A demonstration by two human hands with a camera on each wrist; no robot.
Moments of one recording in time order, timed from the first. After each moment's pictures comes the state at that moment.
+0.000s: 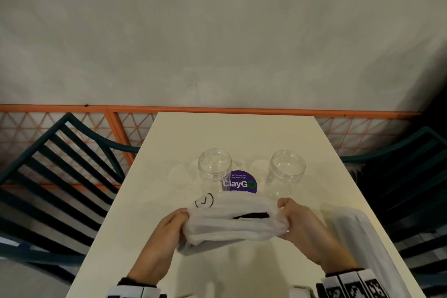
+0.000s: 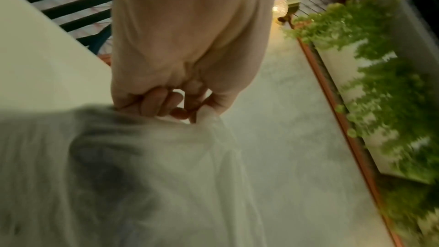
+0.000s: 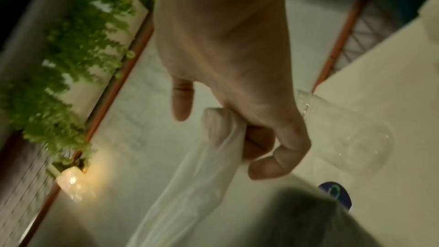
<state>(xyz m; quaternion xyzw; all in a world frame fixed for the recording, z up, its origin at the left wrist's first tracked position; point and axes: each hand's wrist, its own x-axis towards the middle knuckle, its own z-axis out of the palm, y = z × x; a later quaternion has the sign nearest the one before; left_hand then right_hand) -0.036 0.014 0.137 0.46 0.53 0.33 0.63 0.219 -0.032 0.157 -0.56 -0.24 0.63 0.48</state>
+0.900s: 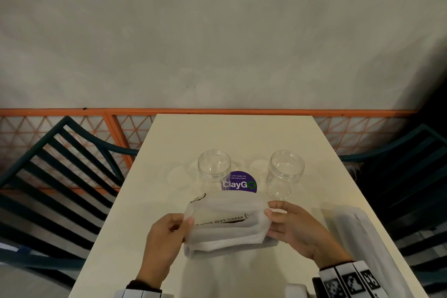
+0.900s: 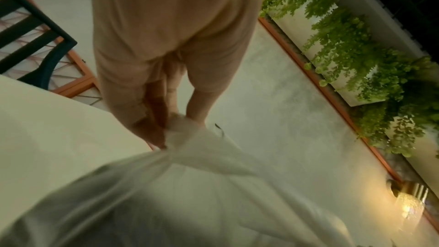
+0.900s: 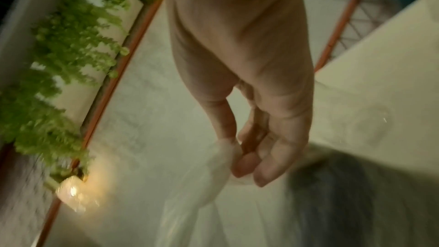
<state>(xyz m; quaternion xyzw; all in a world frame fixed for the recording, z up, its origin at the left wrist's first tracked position) -0.037 0.015 0.121 0.46 0.62 0.37 0.52 0.218 -0.024 0.142 -0.57 -0.18 0.64 0.48</state>
